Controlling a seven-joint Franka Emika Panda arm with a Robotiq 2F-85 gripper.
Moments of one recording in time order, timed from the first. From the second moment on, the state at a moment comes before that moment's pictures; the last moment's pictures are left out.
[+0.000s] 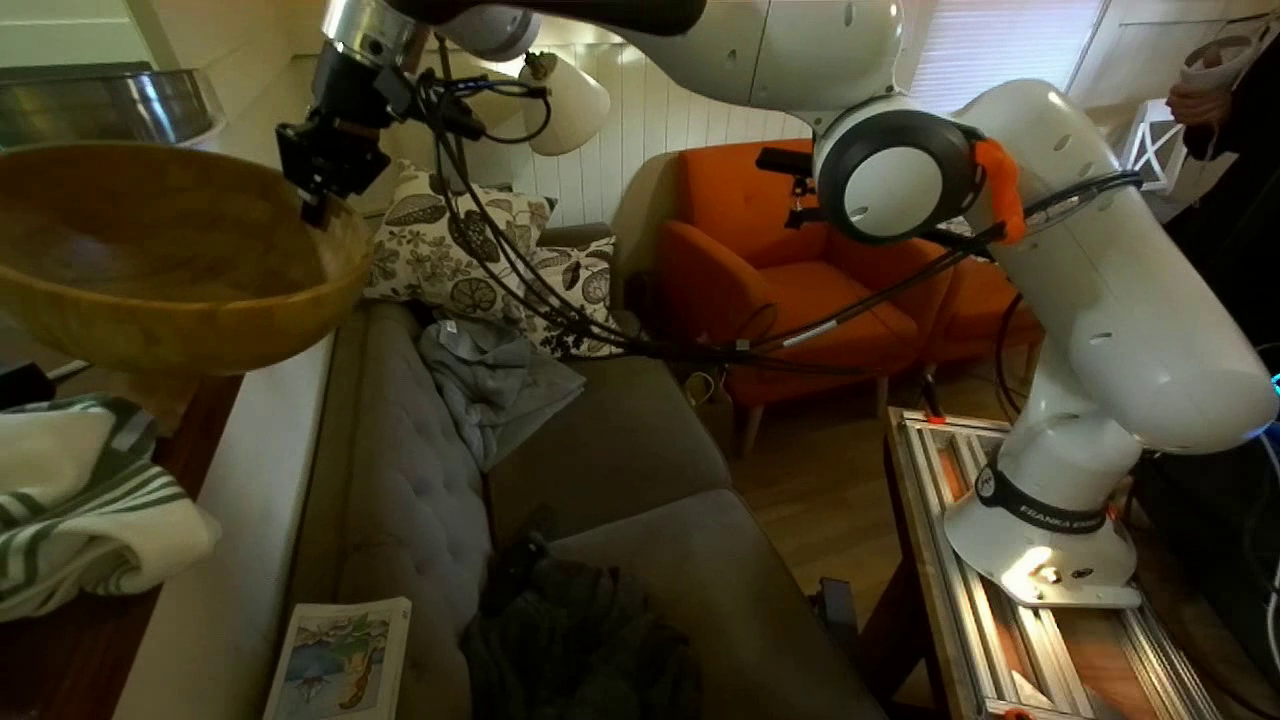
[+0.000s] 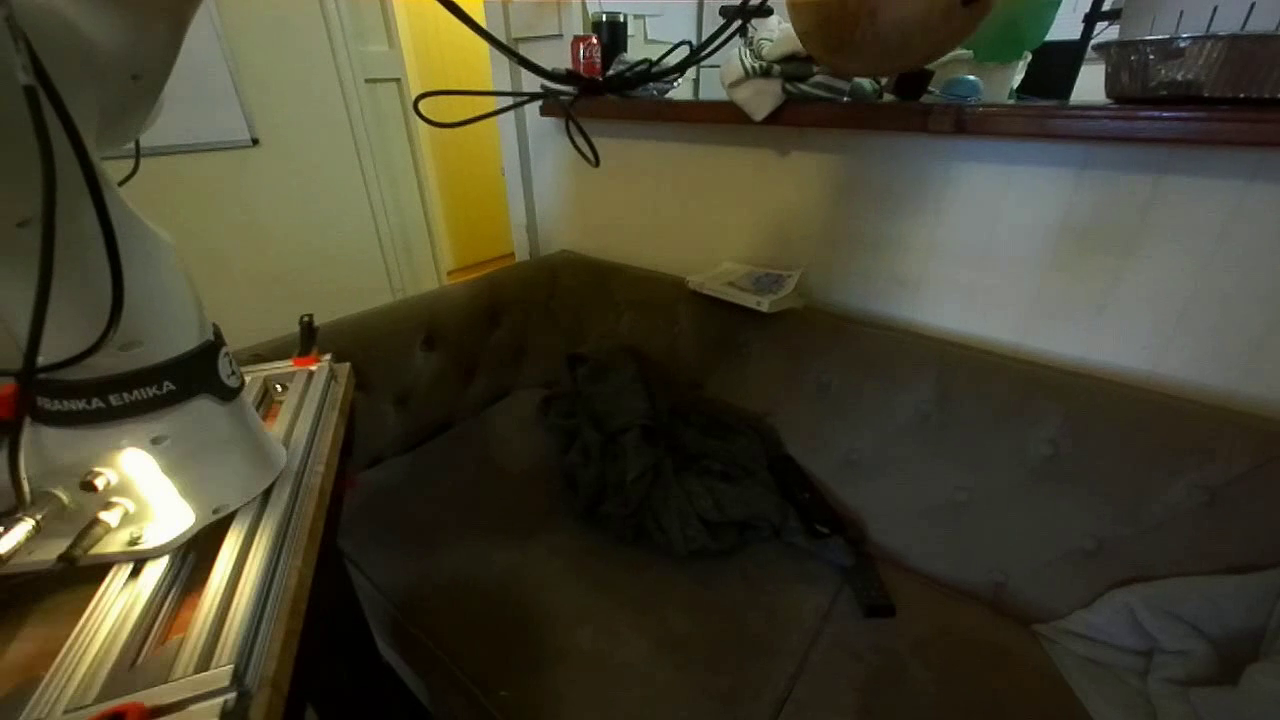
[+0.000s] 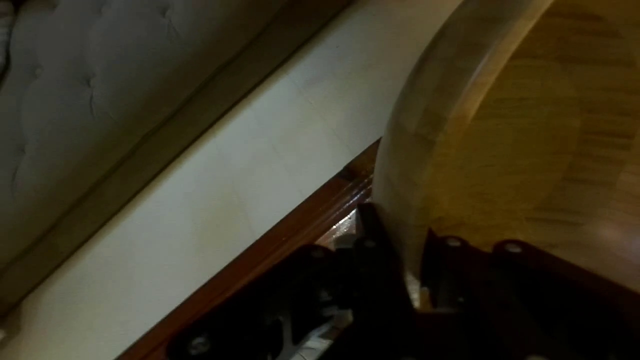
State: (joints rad) arm -0.07 0.82 0.06 -0.64 0.33 1.91 0.08
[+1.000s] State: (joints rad) arm -0.02 0.86 -0.05 -0.61 0.31 1.96 0.68
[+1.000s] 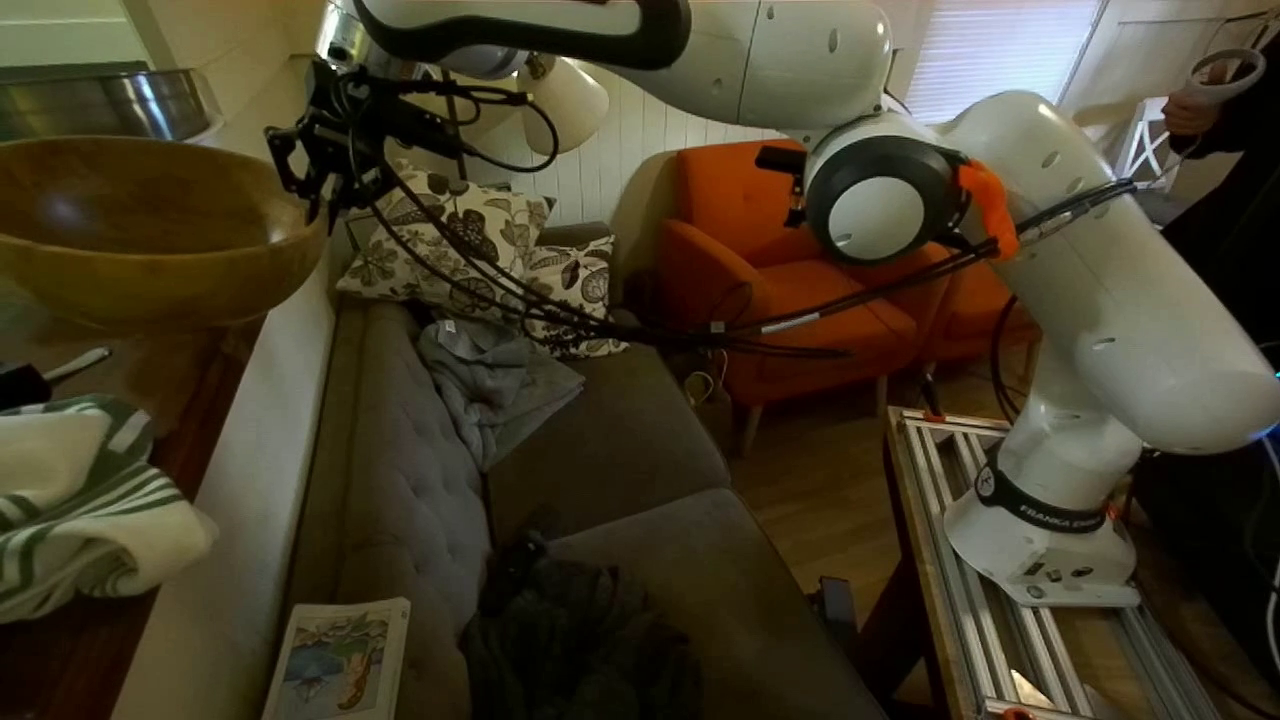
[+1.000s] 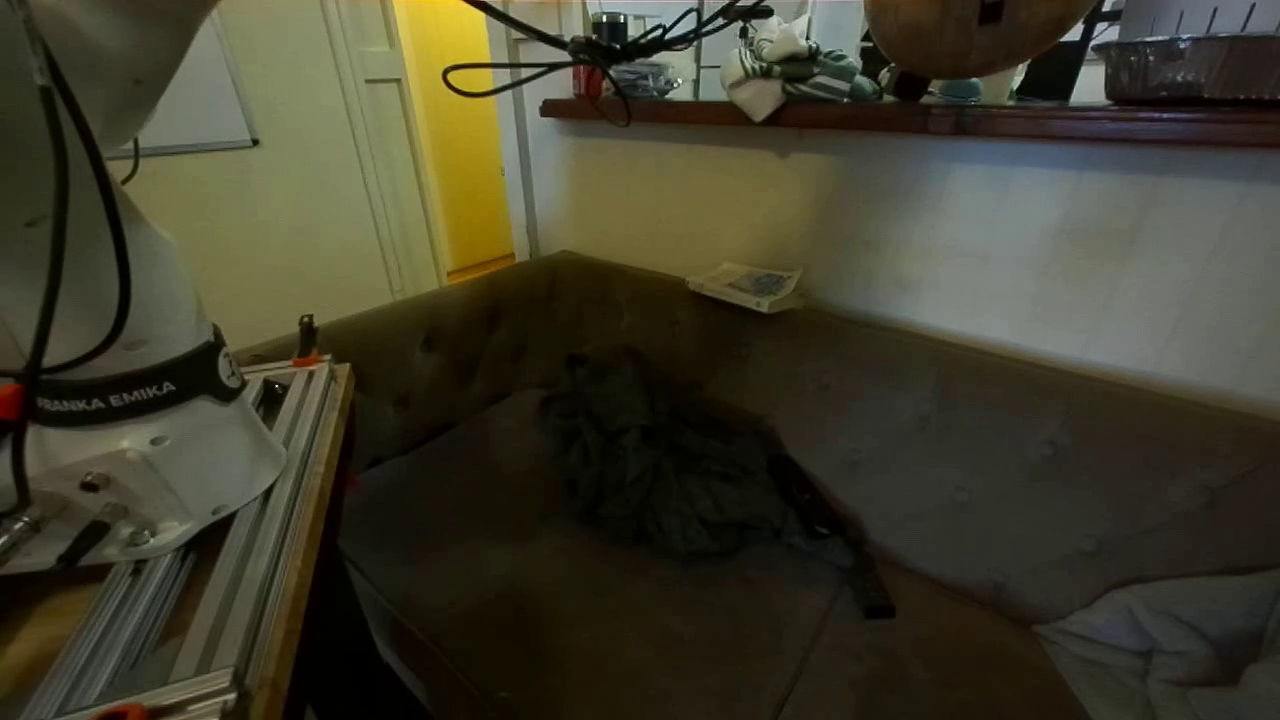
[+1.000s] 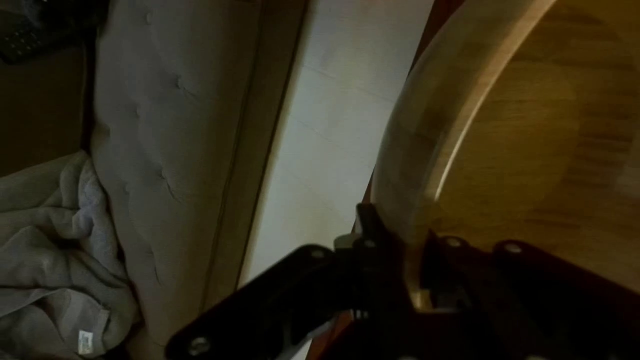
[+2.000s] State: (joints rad) arm 0.05 0.90 -0.06 -0.62 0.28 2.05 0.80
